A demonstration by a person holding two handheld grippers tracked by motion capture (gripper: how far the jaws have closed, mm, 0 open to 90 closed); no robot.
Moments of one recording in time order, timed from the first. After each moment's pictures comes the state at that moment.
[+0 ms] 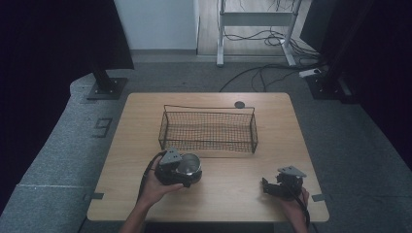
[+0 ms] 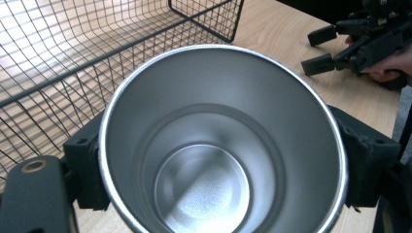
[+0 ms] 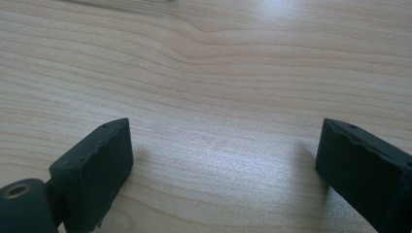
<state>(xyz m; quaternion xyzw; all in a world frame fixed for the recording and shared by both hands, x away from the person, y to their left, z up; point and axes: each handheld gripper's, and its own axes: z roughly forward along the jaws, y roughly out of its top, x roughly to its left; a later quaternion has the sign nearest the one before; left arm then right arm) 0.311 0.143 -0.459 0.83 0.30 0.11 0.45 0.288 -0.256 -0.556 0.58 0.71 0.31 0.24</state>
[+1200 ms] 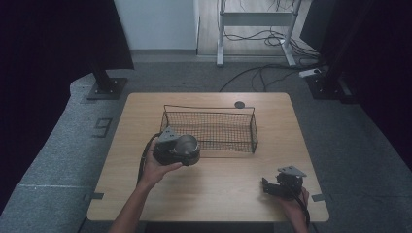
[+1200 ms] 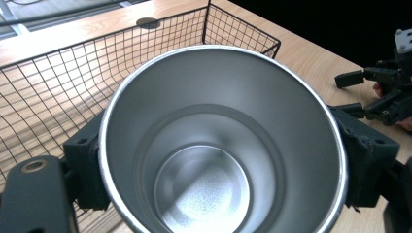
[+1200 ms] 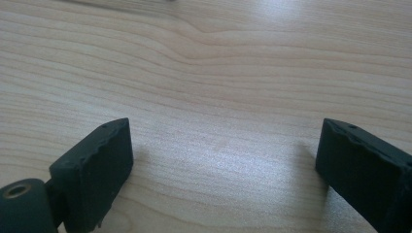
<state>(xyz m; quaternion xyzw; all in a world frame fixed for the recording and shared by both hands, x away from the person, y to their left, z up) 0.355 0.149 -0.432 0.81 0.33 0.12 0.47 0.289 -0.257 -0.556 0.58 0.72 0.31 0.24</state>
